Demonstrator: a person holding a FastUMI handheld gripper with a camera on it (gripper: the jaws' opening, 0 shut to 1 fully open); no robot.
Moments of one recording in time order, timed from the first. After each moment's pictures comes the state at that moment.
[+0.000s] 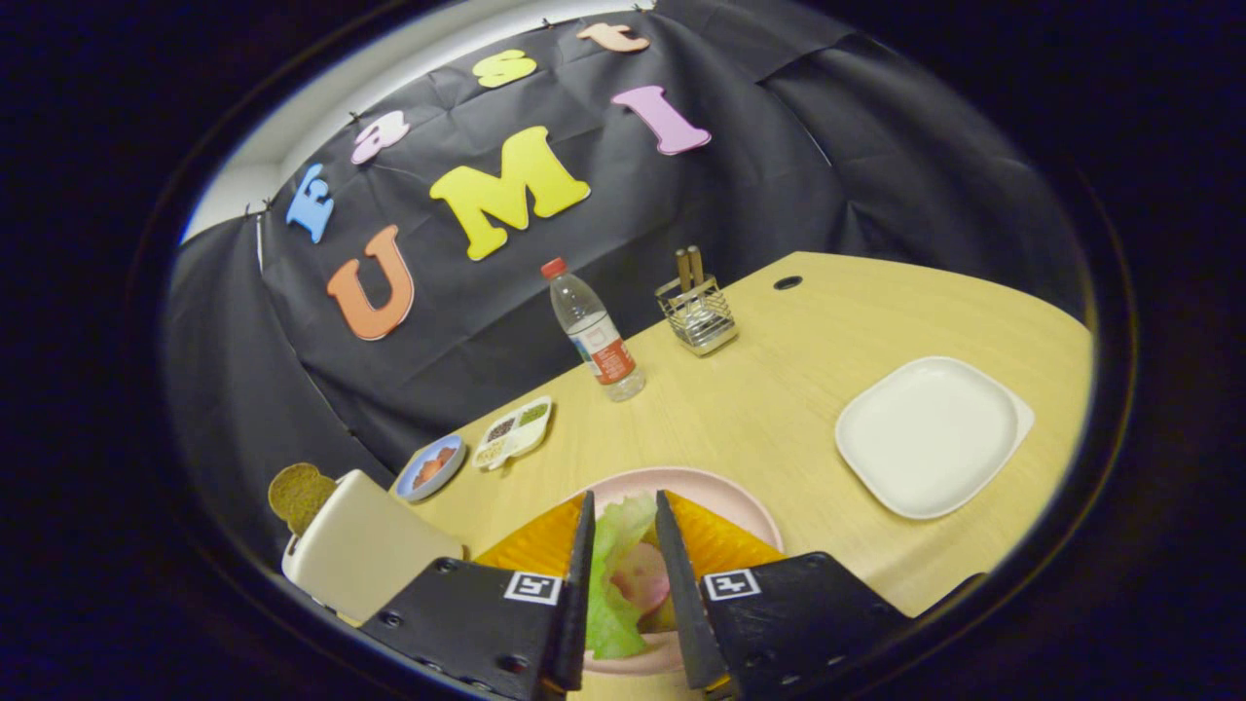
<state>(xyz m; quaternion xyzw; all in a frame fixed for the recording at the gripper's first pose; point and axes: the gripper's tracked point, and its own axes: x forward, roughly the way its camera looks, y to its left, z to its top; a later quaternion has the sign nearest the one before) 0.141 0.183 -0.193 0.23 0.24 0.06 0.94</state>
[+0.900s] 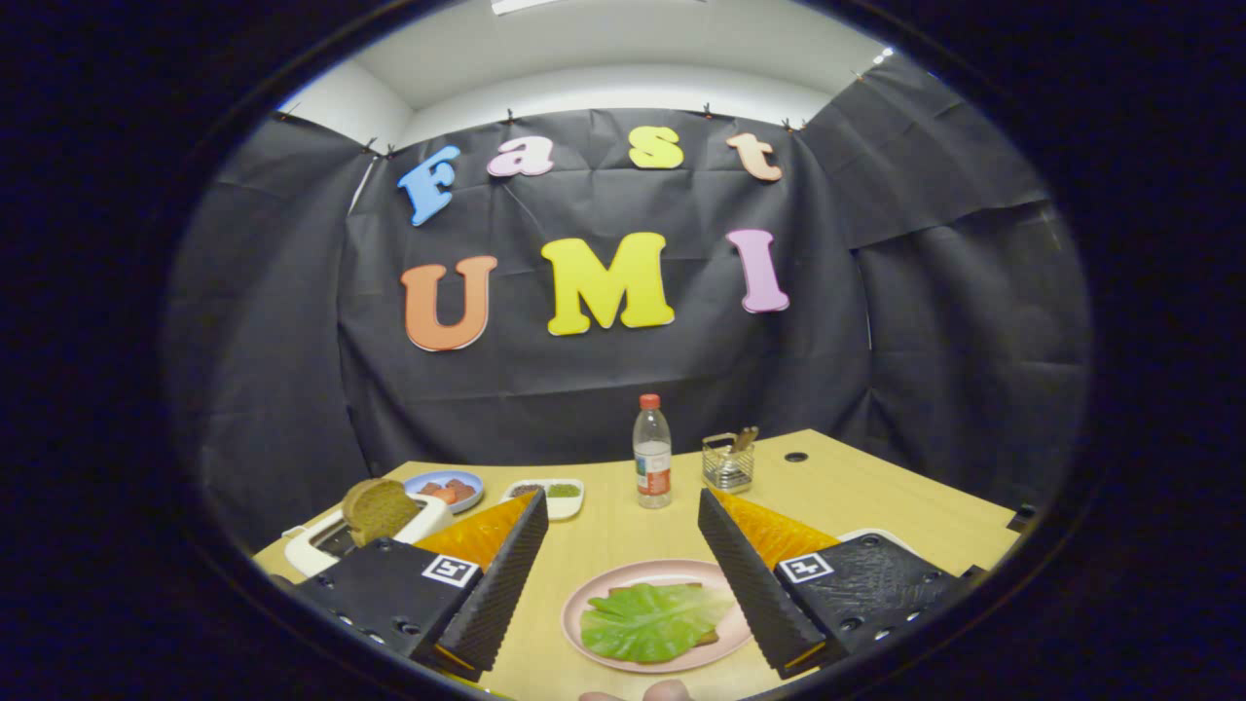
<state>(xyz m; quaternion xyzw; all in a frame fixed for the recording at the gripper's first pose) 0.077 0.274 -0.034 0.06 0.06 0.07 0.99</state>
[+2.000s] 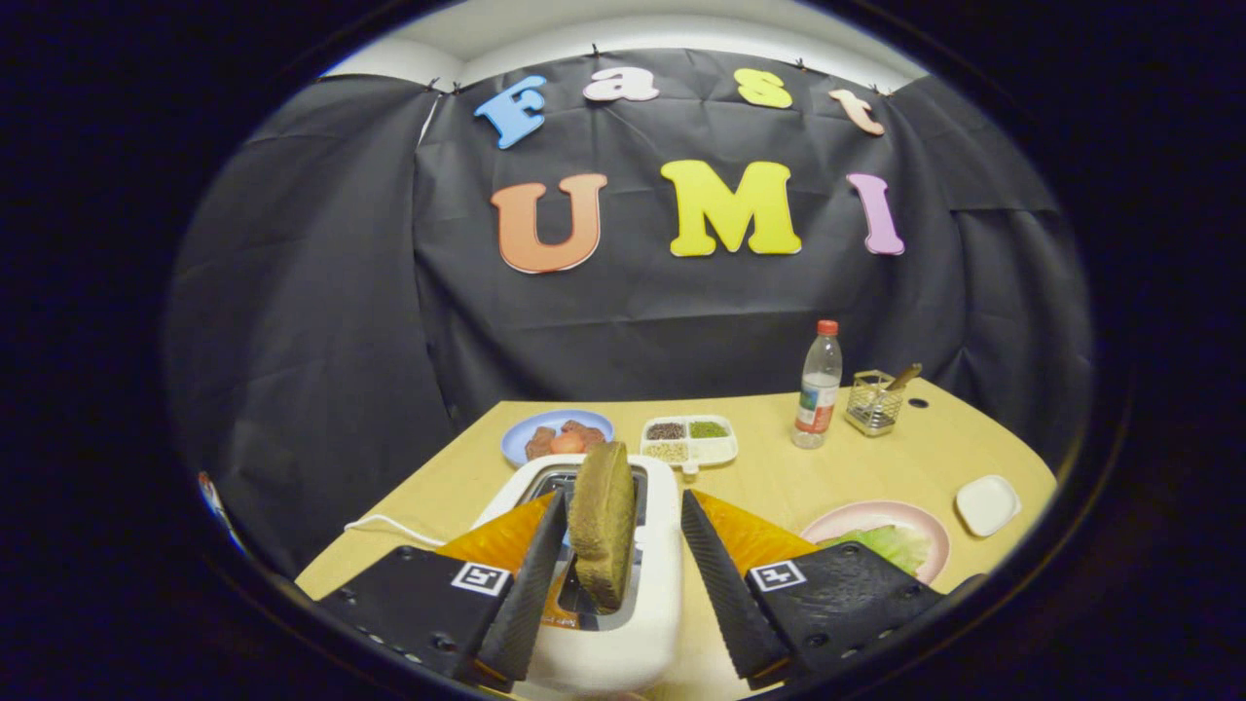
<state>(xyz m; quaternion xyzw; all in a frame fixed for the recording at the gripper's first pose) 0.083 0.467 -0.100 0.03 0.19 0.15 0.97</state>
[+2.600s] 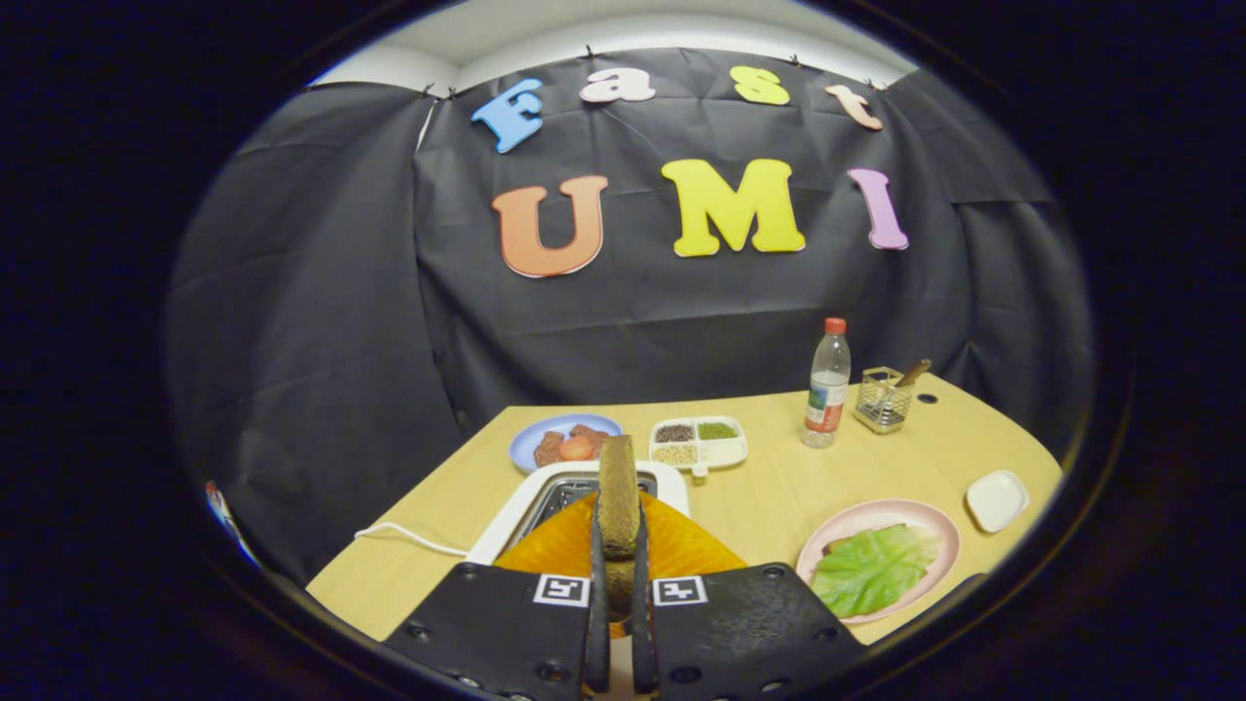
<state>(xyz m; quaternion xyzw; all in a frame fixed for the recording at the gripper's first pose) 0.084 0.460 -0.072 0.05 0.16 0.15 0.97</state>
